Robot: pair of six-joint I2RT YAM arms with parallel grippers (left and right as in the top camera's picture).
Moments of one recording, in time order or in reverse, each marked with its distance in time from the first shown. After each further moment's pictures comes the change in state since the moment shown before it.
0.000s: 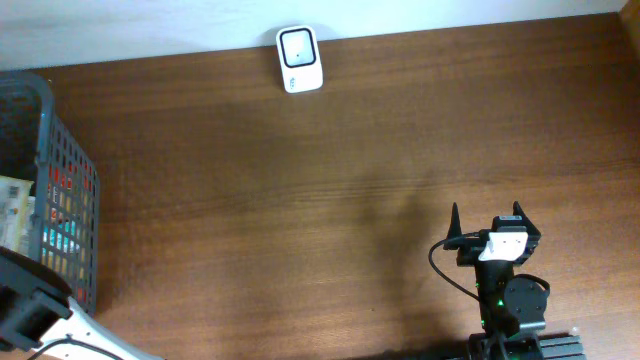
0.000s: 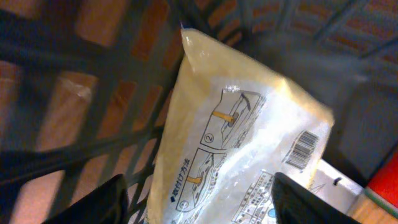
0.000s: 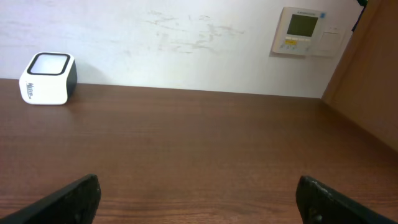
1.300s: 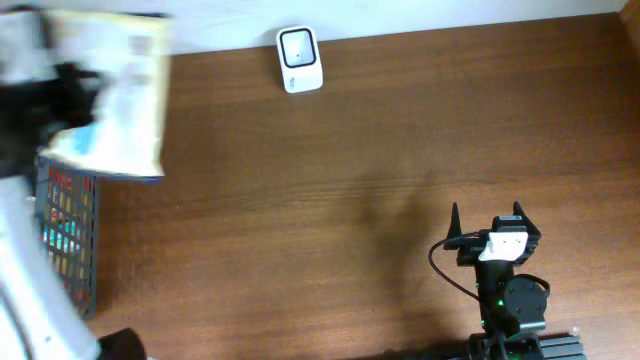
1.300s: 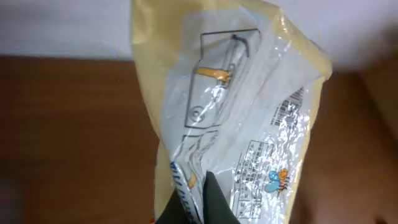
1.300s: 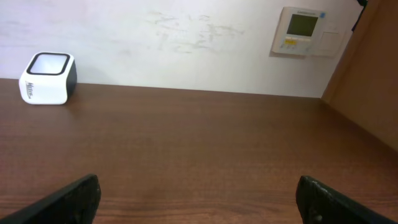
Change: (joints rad) left arm -0.520 -0.602 0.031 -0.271 0.661 -0.303; right arm 0.000 0.000 0.000 0.000 0.000 0.001
